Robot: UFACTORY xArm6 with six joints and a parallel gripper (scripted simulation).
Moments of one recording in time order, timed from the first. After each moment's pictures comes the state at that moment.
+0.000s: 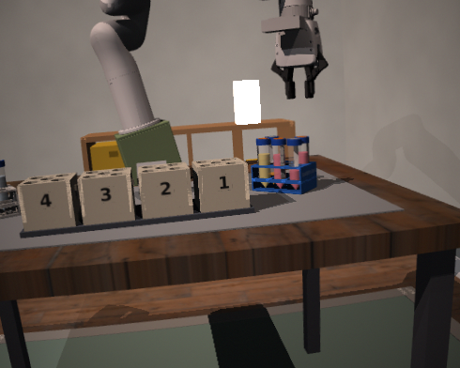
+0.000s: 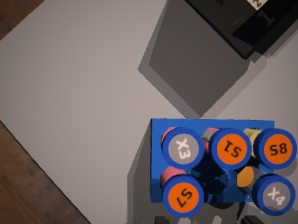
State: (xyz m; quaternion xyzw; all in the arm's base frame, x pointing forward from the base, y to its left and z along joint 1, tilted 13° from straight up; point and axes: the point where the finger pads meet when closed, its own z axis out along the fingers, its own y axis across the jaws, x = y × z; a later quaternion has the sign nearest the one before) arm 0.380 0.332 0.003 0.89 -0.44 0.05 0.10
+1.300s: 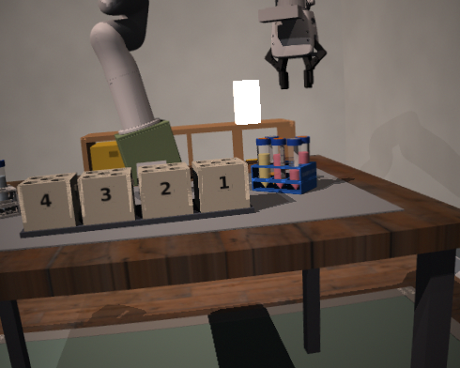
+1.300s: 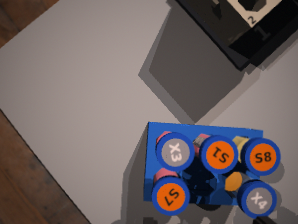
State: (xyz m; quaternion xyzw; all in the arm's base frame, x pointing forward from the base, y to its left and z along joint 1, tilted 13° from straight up) arm 0.379 0.329 0.026 0.90 -0.42 0.05 0.10
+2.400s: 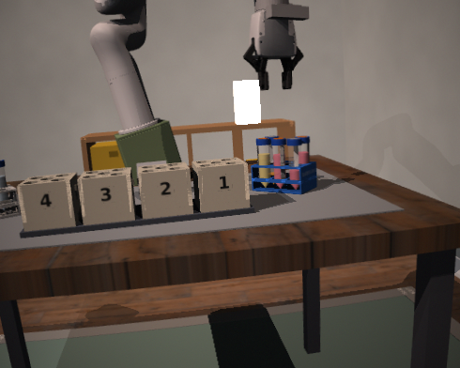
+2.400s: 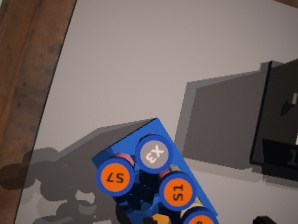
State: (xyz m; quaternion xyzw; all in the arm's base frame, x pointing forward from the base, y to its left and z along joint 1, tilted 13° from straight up) arm 0.373 0.282 0.037 0.99 0.04 0.00 0.12
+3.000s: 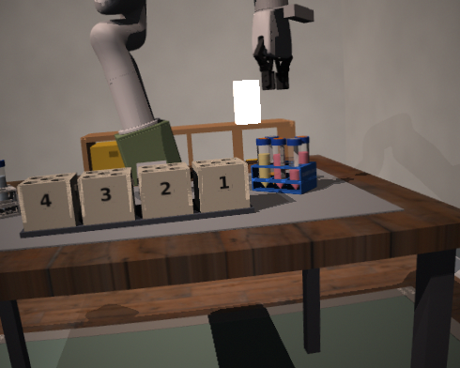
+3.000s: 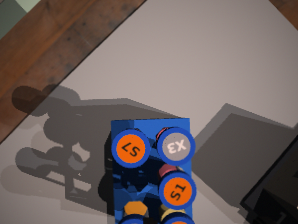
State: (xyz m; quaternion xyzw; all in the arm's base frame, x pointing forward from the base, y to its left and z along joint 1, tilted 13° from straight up) arm 0.373 0.282 0.037 0.95 0.30 -0.03 0.11
